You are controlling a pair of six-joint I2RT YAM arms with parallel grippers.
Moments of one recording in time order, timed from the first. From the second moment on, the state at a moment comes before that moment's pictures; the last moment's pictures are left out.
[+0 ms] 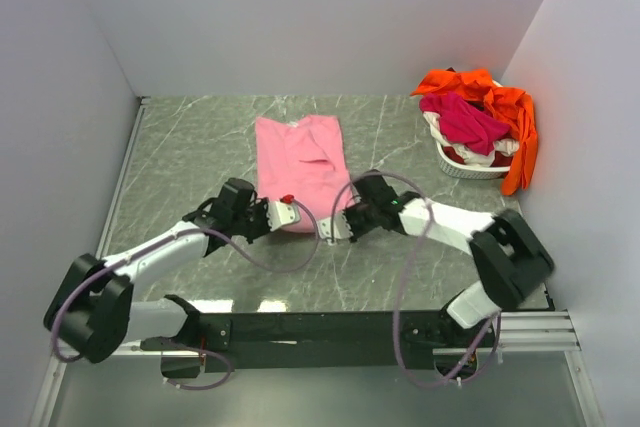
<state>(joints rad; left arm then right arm) -0.51 1.26 0.60 -0.14 0.29 0.74 0.64 1.58 0.83 -0.24 -0.33 -1.37</state>
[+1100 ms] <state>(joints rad) -0.40 1.68 1.15 -0.21 0.43 0.75 0.36 1.62 1.33 -0.61 -0.49 -1.04</state>
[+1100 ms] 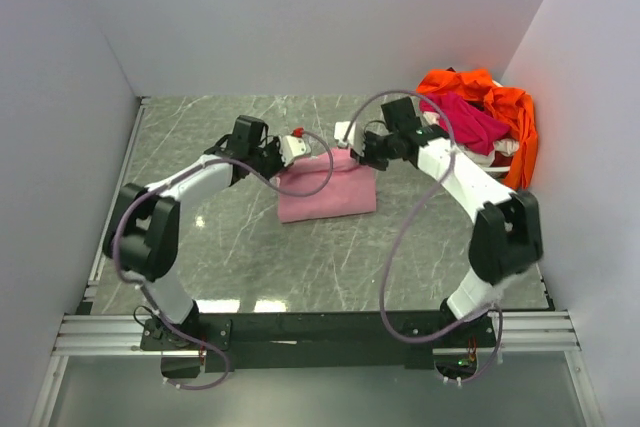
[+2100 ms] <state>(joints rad) -0.34 2.01 1.46 -0.12 0.21 0.50 0.34 2.15 1.75 -0.39 -0.18 -0.61</state>
